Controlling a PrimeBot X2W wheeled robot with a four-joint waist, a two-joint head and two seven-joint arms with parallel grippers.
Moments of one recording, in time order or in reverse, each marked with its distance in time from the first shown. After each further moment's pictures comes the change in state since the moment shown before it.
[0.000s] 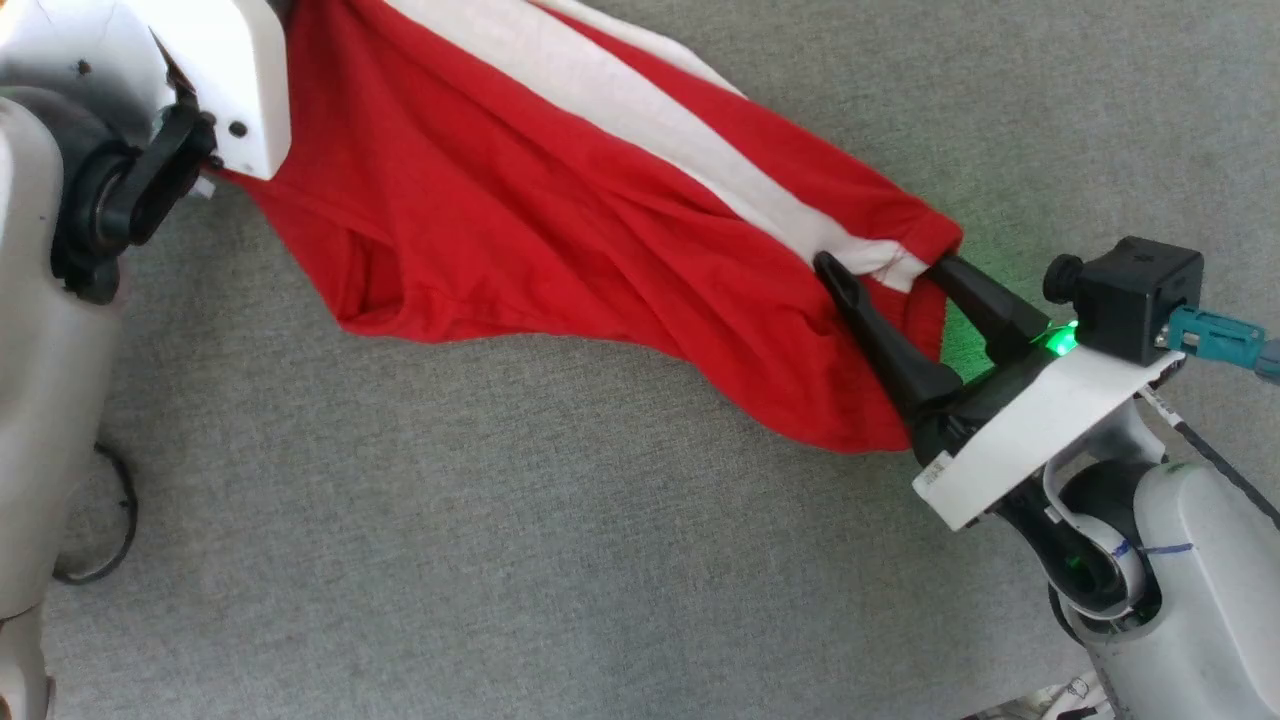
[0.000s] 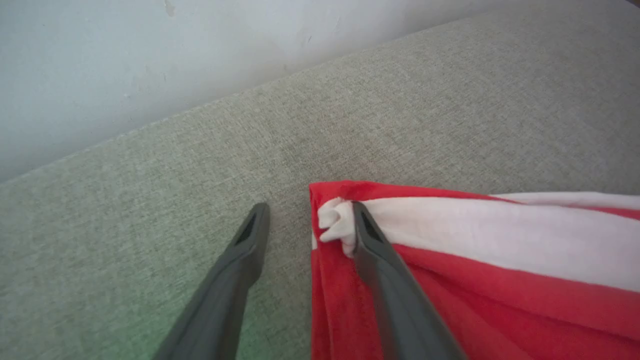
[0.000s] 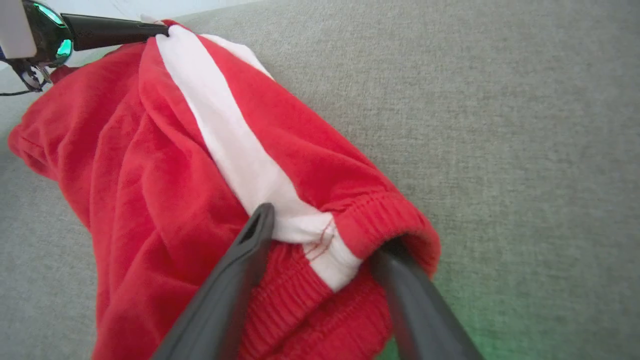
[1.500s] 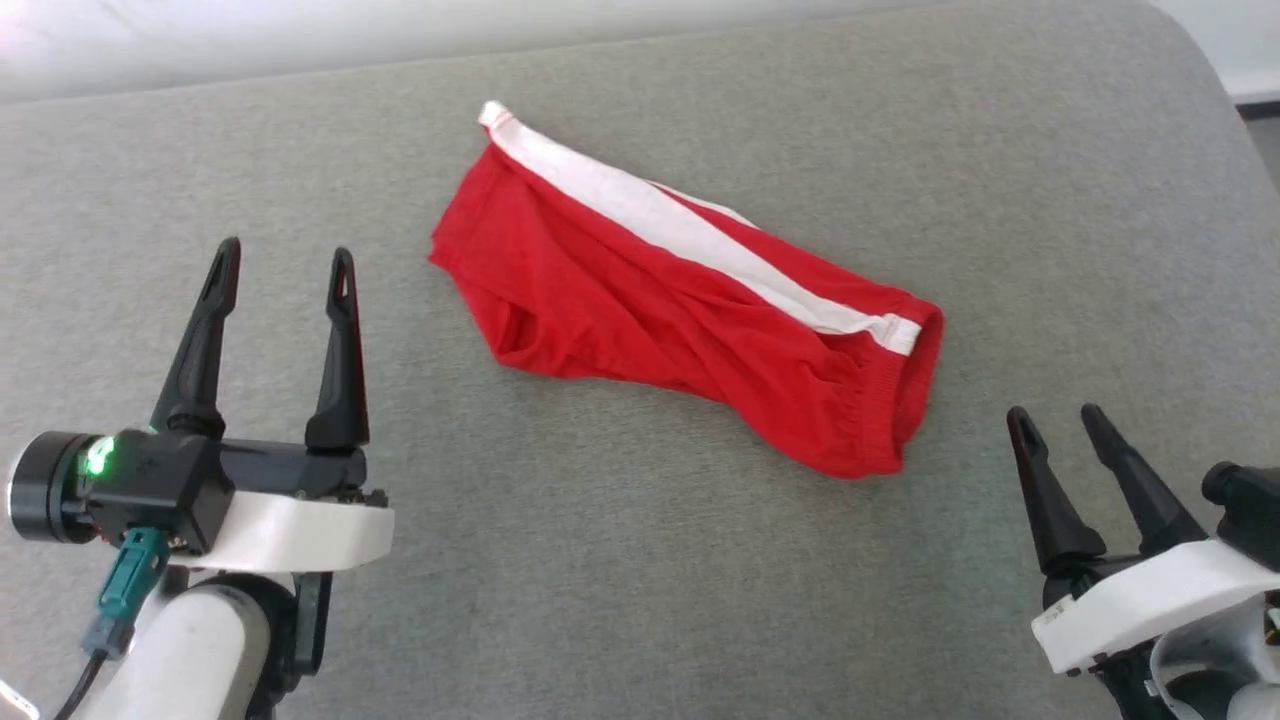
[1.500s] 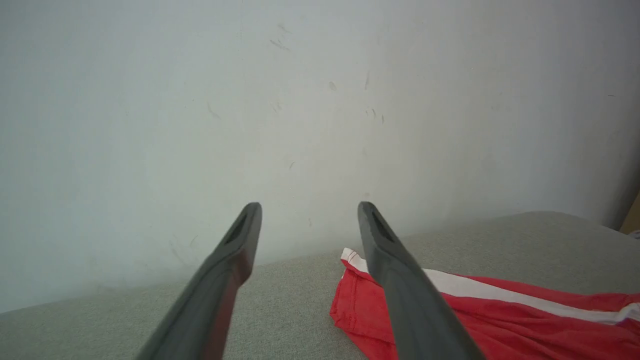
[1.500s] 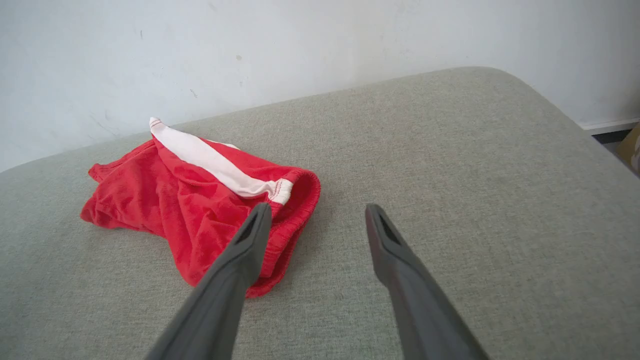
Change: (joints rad) left arm 0.785 -0.083 0.099 -0.346 0.204 0.294 -0.862; right arm 0.426 0.178 -0.355 -0.122 -0.212 -0.002 -0.037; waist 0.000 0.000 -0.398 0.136
